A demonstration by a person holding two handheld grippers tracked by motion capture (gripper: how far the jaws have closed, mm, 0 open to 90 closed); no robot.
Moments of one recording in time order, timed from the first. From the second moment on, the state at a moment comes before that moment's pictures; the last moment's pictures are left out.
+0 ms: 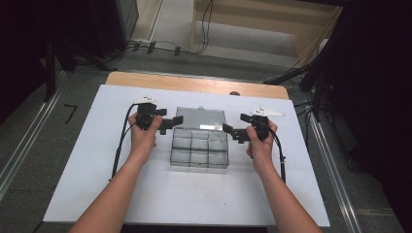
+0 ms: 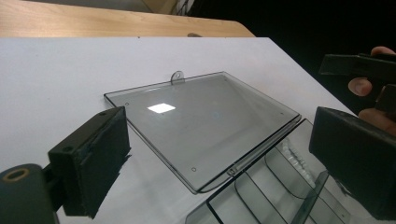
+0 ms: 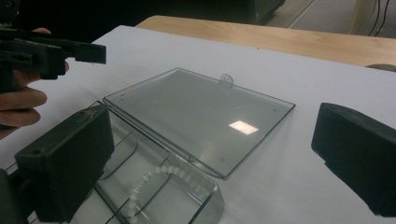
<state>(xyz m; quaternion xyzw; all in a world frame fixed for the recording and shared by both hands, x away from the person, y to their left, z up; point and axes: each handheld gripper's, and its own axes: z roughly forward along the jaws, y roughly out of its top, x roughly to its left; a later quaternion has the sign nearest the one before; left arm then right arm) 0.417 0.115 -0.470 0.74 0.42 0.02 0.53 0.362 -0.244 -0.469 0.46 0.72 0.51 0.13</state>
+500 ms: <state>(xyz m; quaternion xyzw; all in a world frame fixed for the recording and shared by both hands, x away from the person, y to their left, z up) 0.432 0.102 -0.478 0.75 0.44 0.00 0.49 0.389 -0.230 -0.478 0.48 0.72 0.50 0.06</state>
